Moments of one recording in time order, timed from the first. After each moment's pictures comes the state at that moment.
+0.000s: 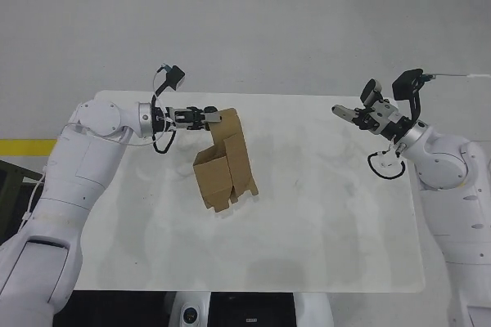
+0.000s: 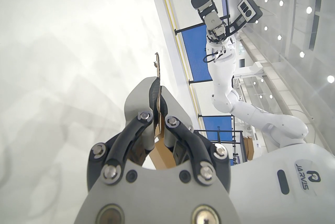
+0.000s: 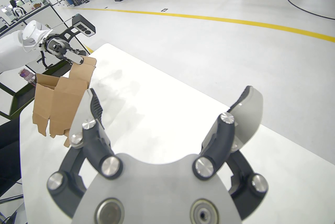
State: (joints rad) left arm 0.51 -1.10 -0.98 -0.96 -0.33 -0.41 -1.21; right arm -0.90 -1.06 1.41 -1.39 -0.62 -0.69 0.41
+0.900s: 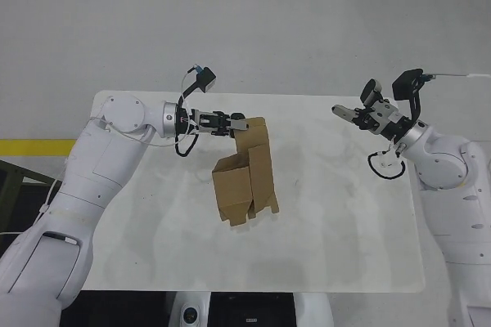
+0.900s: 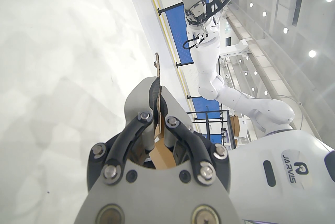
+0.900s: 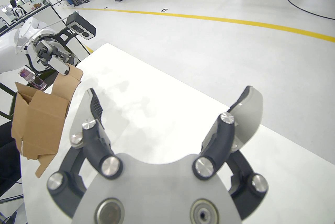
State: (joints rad) left arm 0.48 -1.14 -0.90 -1.04 -0.41 -0.36 -1.24; right arm -0.90 -1.06 1.41 -1.39 -0.62 -0.69 0.41
